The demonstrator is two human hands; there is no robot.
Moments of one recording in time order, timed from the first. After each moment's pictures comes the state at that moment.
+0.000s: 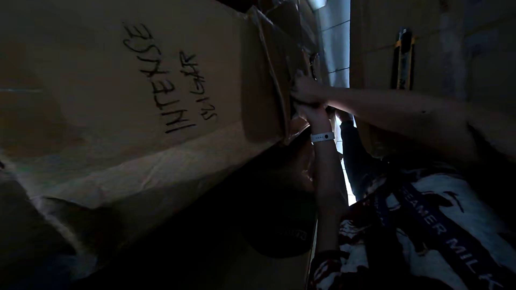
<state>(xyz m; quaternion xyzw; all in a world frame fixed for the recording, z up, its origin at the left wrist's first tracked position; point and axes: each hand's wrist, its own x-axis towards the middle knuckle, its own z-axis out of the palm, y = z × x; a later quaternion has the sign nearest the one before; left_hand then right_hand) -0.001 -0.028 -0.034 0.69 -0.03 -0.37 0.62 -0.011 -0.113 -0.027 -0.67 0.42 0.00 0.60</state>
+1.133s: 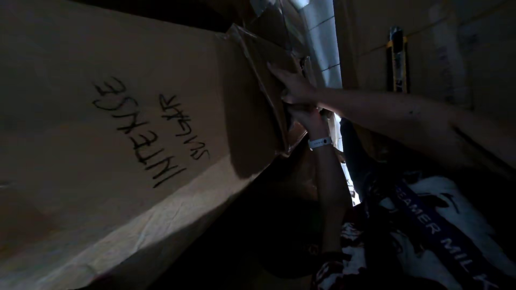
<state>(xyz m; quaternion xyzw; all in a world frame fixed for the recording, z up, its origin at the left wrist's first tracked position) 0.004 -0.037 -0.046 0.66 -0.11 -0.40 0.63 -0.007 -0.130 -0.048 -0.67 0.39 -0.23 0.59</state>
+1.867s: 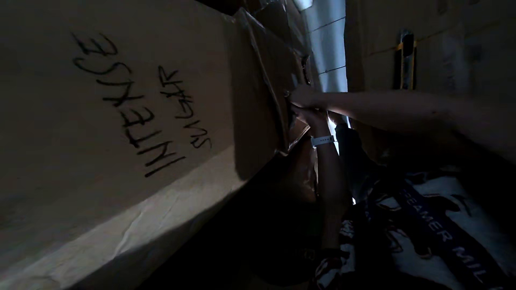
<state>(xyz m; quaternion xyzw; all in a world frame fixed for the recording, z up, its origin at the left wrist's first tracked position) 0.005 -0.040 -0.063 0.72 -0.02 -0.35 0.60 -0.005 -0.113 -0.036 -0.63 0.42 0.05 0.65</state>
